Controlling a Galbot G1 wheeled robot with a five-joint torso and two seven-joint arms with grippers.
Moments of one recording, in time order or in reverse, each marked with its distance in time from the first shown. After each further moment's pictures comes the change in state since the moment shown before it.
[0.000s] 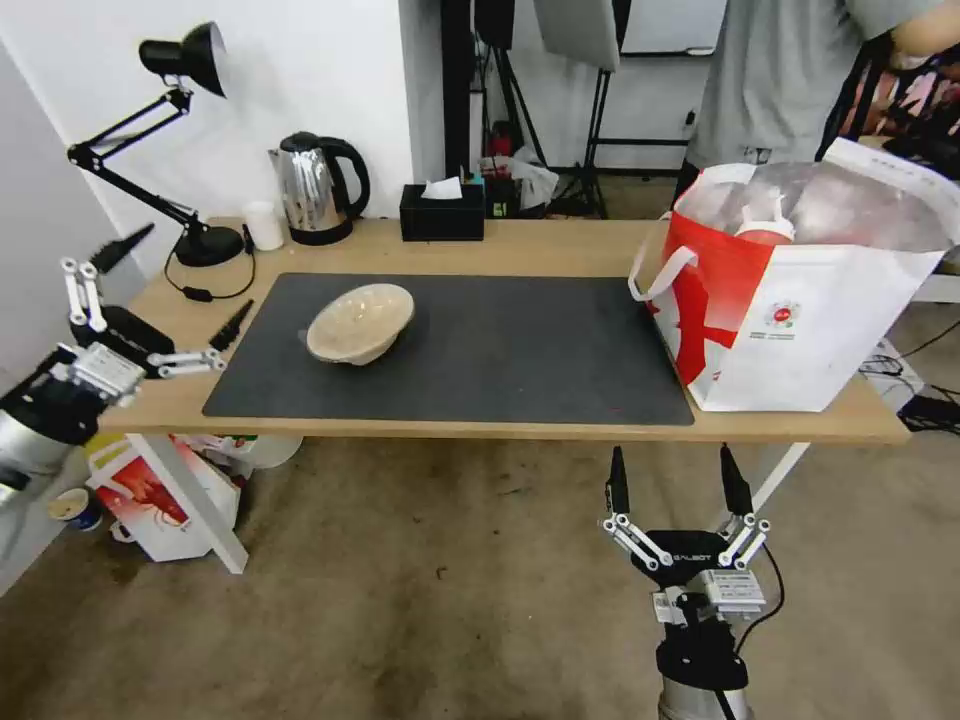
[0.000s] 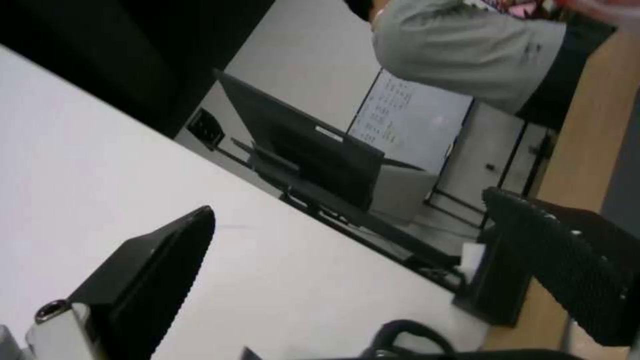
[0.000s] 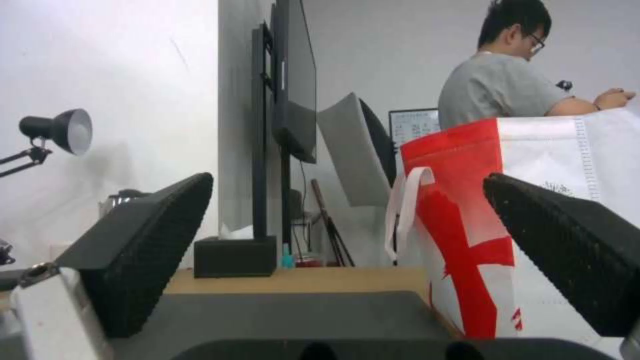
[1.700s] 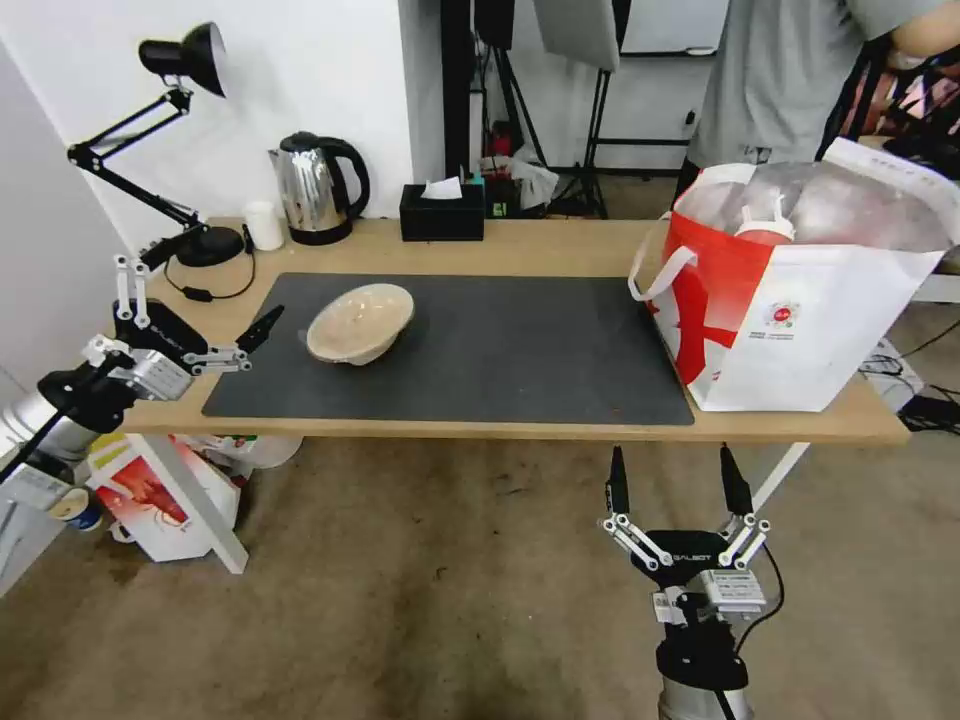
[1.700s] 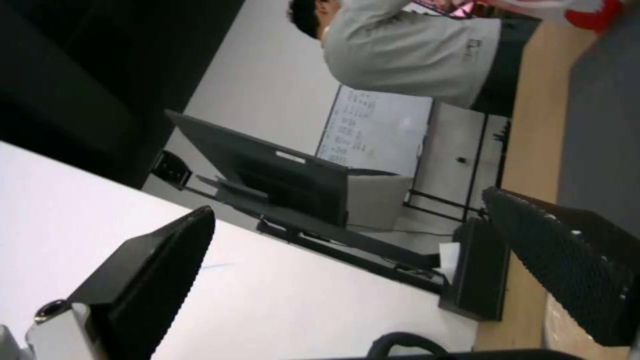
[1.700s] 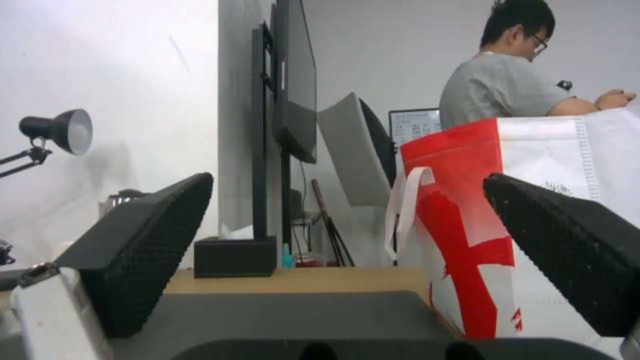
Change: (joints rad) left arm -0.026 0.002 0.070 0.003 0.166 -0.066 0.003; right arm 0.000 0.000 0.000 0.000 0.000 0.000 0.000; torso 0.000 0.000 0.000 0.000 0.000
